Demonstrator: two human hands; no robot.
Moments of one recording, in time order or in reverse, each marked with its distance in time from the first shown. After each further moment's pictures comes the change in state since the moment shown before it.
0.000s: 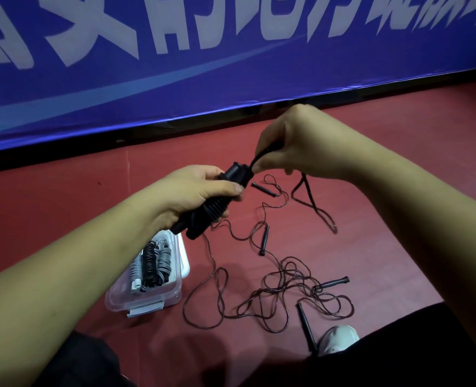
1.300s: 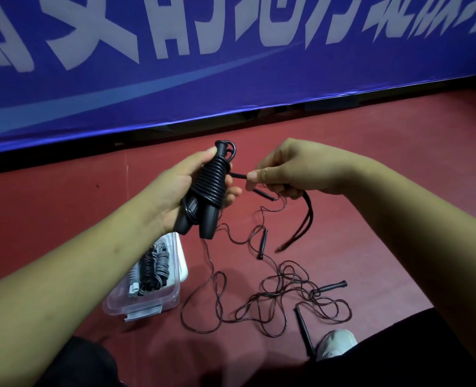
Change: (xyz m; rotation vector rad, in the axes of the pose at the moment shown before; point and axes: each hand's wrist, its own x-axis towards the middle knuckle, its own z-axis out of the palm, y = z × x) left_hand -0.004 0.006 -0.002 -0.665 -0.127 0.042; right_hand -0.002 0.013 0.018 0.466 -0.270 0.338
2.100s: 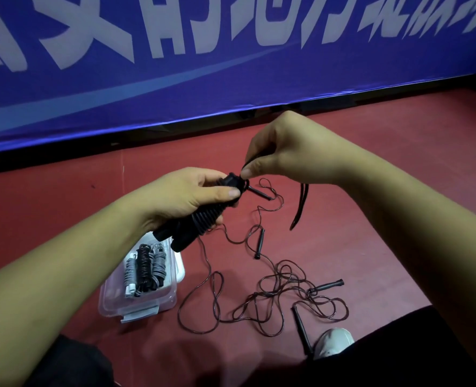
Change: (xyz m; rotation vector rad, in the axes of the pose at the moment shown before) left_hand -0.005 0.003 -0.002 0.810 -0.041 0.005; right_hand -0.003 -0.022 -0.005 -0.340 0.221 -0.311
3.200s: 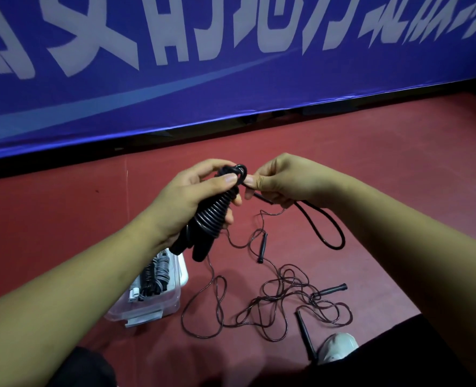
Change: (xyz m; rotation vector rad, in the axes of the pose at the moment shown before) left_hand -0.010 -0.007 0.012 -0.374 0.118 0.286; right_hand 0.002 0.038 0.038 0.544 -0.172 0.342
